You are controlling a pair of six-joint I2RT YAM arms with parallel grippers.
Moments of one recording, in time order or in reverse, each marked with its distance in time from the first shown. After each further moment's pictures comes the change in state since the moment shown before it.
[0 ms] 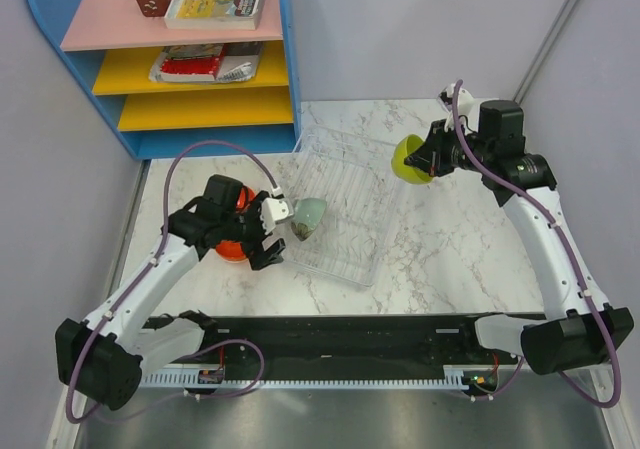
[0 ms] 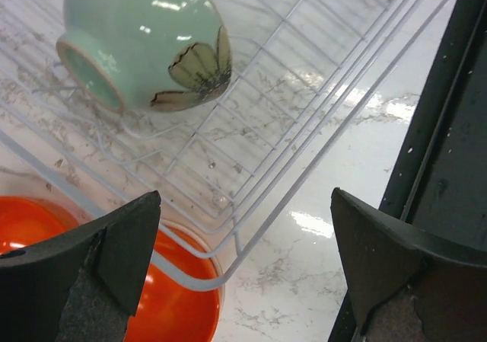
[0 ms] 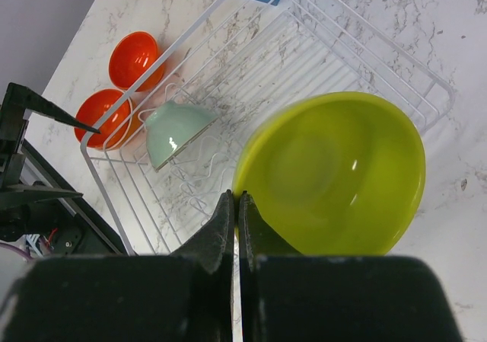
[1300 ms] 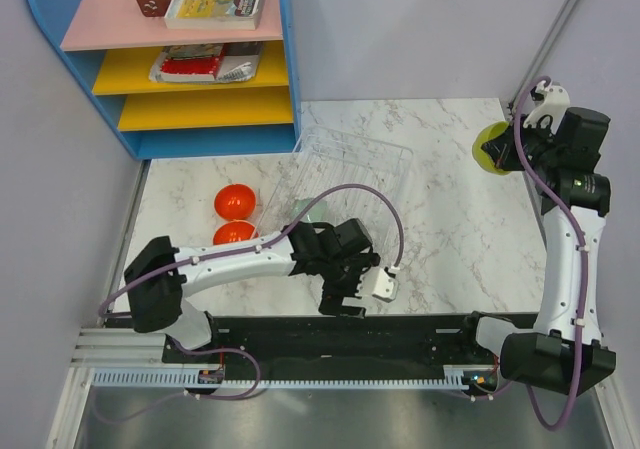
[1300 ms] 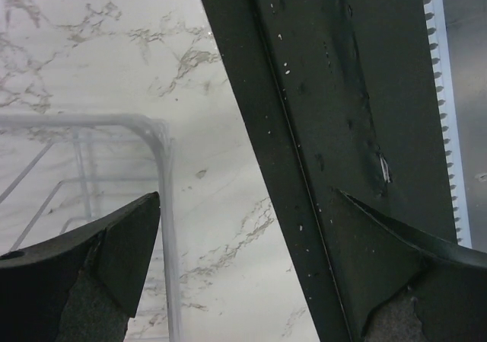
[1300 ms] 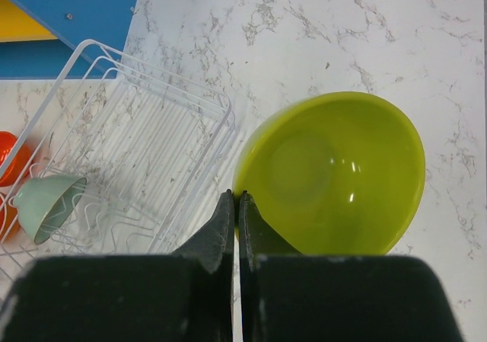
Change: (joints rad) left arm -0.768 0.485 0.309 -0.002 -0.137 -0.040; right arm -0.425 -0.105 0.000 -0.032 0.070 -0.091
